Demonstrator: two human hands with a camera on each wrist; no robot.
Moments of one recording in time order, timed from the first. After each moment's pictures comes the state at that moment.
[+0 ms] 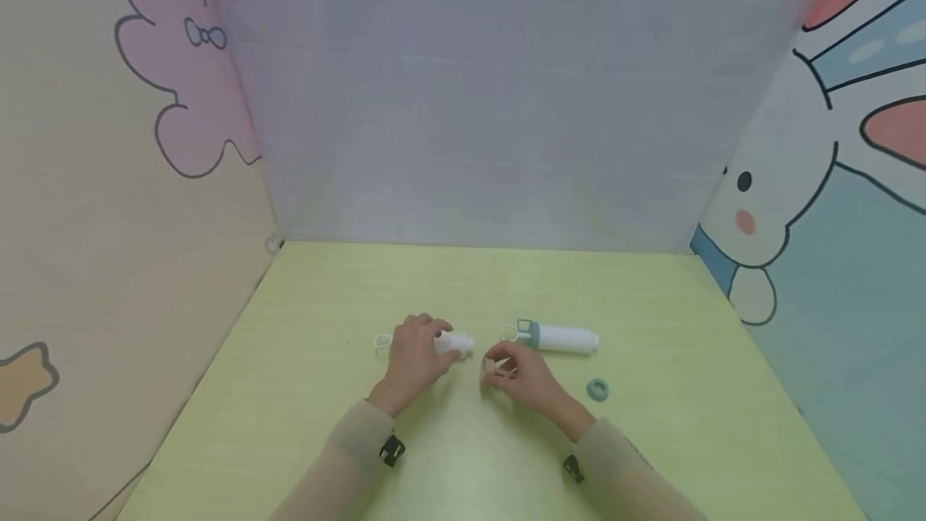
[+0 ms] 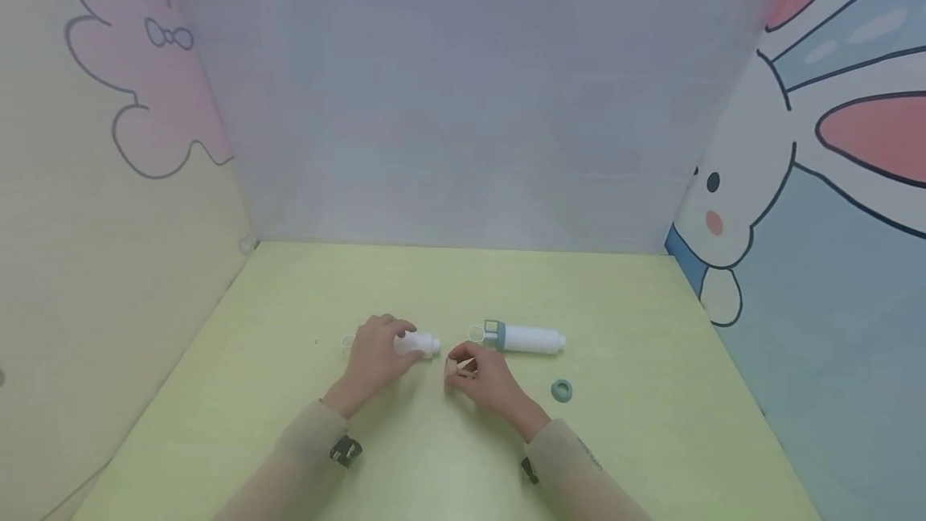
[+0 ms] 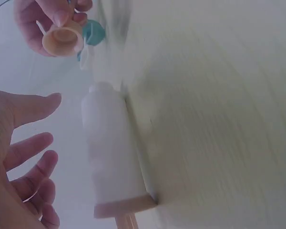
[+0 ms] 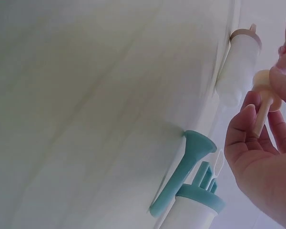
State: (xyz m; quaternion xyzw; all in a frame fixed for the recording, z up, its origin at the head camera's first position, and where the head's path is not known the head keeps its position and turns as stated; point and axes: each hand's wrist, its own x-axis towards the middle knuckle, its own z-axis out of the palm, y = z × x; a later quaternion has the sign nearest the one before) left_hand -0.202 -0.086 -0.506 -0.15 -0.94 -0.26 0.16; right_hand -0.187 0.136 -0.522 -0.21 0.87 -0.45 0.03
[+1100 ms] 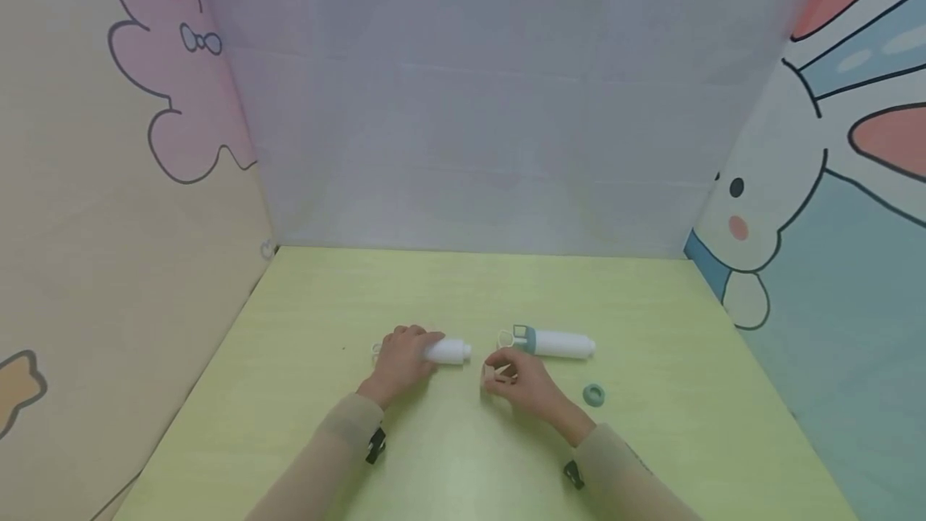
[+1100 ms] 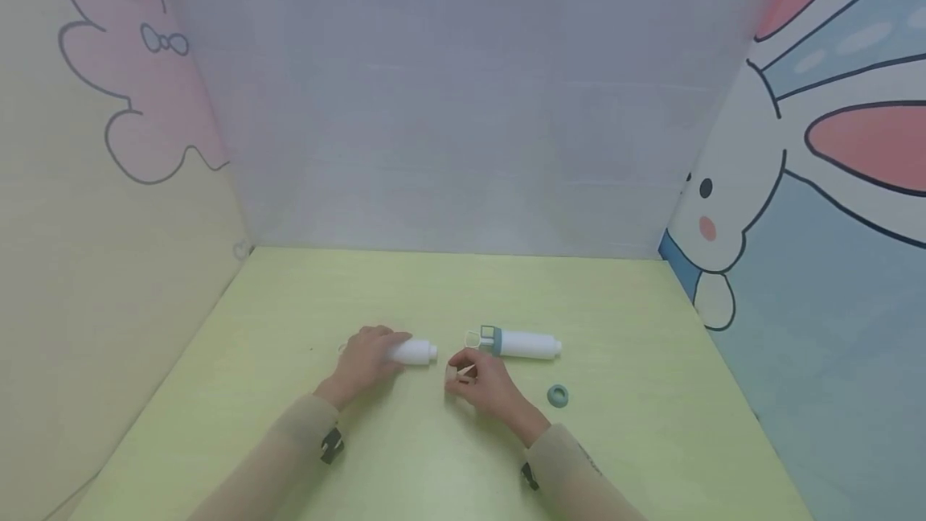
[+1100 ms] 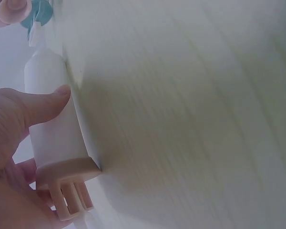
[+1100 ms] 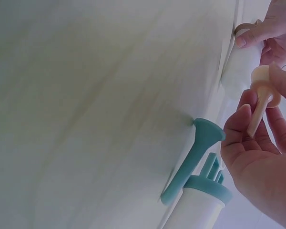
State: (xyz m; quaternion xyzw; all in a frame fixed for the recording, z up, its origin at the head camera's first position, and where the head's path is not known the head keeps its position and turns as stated) left_hand -0.220 -0.109 -0.524 -0.20 -0.96 -0.17 0.07; right_hand -0.189 0.143 -0.524 -0.20 0.87 -0.45 0.05
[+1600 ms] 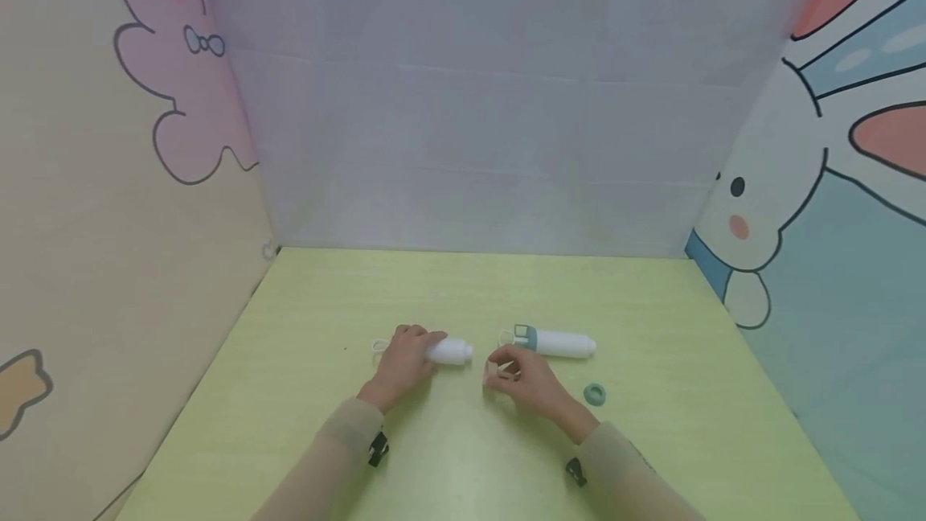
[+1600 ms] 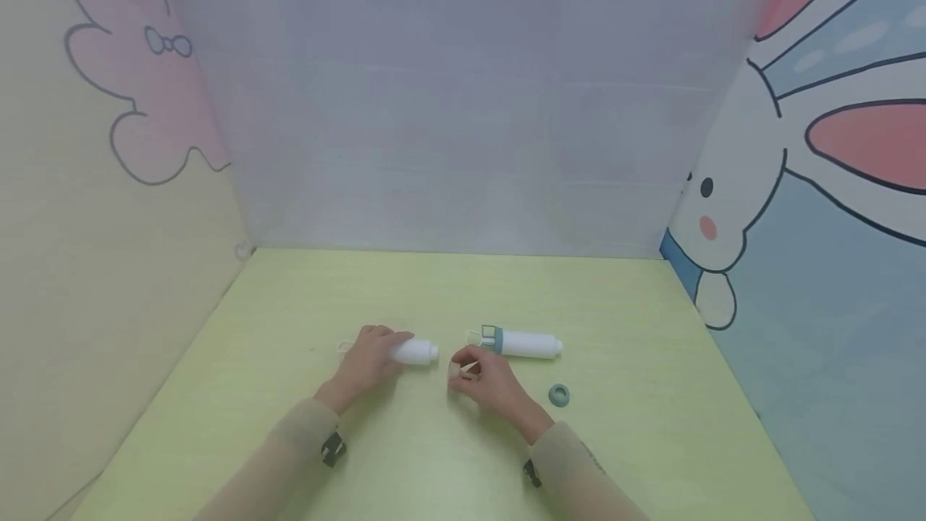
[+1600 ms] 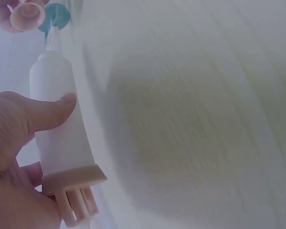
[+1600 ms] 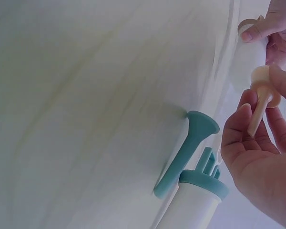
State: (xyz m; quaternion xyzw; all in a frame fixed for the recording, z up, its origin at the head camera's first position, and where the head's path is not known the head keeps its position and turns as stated) left_hand -0.214 -0.108 -0.523 -0.22 -0.95 -0.20 0.09; right_hand -0.190 0.145 -0.524 -0.19 0.87 -0.44 0.05
